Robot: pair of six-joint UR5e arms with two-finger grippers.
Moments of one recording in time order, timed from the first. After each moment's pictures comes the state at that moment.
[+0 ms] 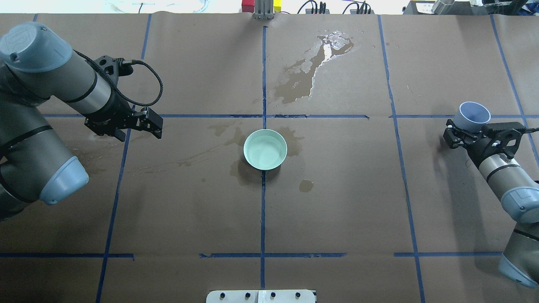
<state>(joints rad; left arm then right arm) -0.82 -1.94 -1.86 -1.66 -2.21 -1.03 0.57 -1.64 1.37 -0.20 0.93 1.02</state>
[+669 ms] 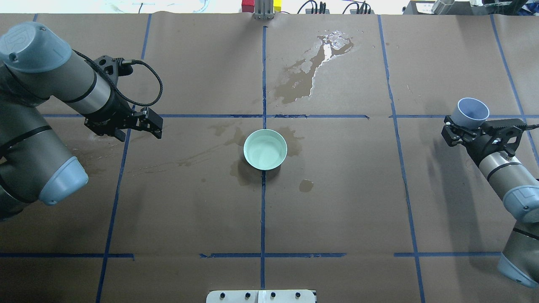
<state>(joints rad) -0.82 -1.94 -1.86 -1.66 -2.21 -1.04 0.57 -1.66 1.49 -0.20 0.94 0.94</state>
